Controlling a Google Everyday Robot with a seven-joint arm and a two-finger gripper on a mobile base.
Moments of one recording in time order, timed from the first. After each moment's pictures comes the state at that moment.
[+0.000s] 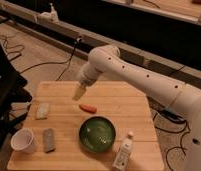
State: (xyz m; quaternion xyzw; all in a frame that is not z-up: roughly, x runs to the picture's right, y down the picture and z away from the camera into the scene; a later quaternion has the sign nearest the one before) arm -0.119 -0.010 0.715 -0.26 -0.27 0.13 0.92
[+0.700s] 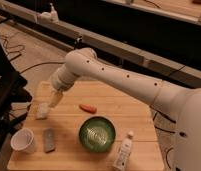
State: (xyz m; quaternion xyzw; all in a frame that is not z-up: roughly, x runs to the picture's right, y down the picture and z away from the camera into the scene) arm -0.215 0.013 0.673 -0.27 -0.35 0.05 0.90
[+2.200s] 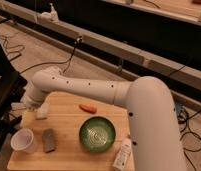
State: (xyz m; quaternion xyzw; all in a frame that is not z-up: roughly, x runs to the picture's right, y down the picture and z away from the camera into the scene) arm -0.376 0.114 0.698 -0.34 -0.40 0.00 0.85
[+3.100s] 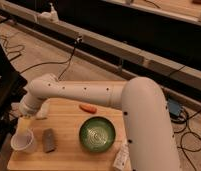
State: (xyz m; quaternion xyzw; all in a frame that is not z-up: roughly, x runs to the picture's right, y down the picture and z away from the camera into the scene) arm -0.384 0.155 0.703 -0.37 -0.39 0.01 0.84
